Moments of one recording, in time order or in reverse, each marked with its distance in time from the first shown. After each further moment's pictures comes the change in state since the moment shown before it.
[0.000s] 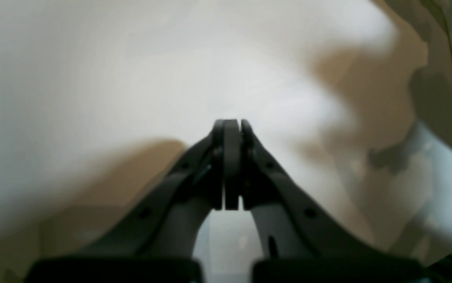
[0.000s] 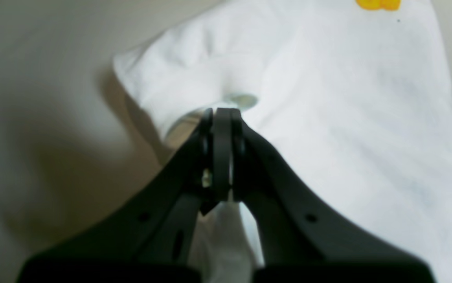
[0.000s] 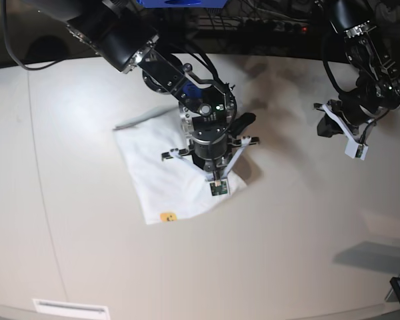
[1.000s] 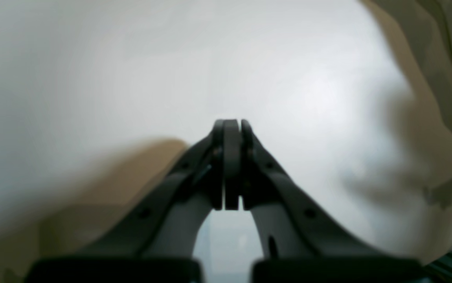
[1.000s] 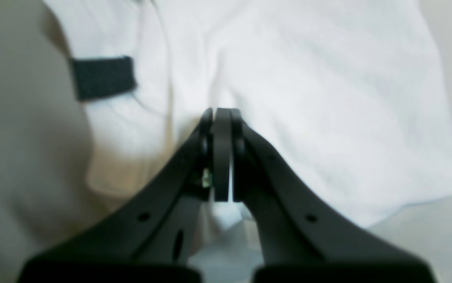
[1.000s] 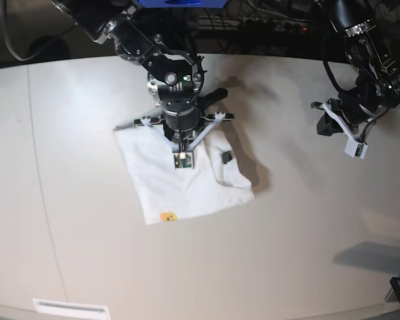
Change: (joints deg) left arm 0.4 0.0 0.0 -0.1 0.0 0.0 0.0; right arm -11.3 6.5 3.9 13.9 -0.5 -2.2 -4.5
